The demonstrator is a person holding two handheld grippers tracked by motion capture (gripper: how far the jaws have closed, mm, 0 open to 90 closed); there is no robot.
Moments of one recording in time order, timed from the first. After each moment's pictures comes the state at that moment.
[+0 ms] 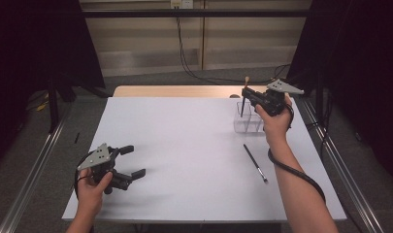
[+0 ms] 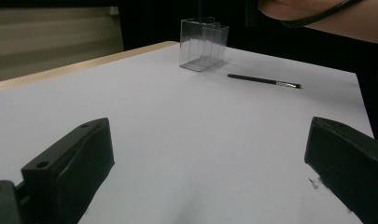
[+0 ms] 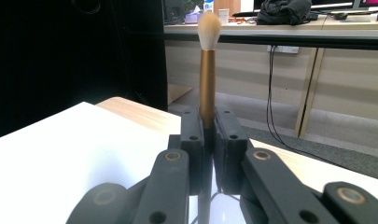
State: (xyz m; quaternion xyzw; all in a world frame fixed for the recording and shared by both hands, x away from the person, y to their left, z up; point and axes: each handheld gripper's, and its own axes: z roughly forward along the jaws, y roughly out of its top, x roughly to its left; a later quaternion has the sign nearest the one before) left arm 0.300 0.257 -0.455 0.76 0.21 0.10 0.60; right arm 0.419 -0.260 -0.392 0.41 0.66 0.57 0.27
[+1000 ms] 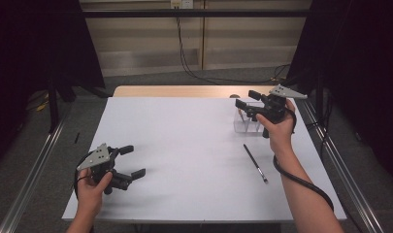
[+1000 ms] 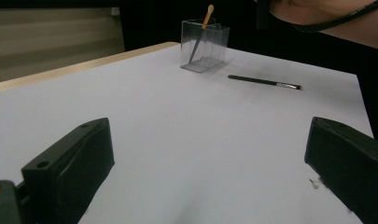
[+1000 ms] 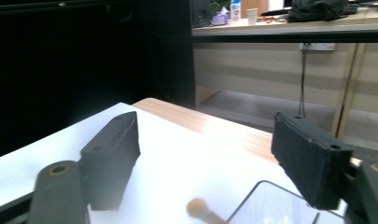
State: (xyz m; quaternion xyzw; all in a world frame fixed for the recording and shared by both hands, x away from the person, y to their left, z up) left arm 0.299 0.257 -0.454 0.76 0.21 0.11 0.60; right arm 0.399 -0.258 -0.391 0.38 0.66 0.60 0.22
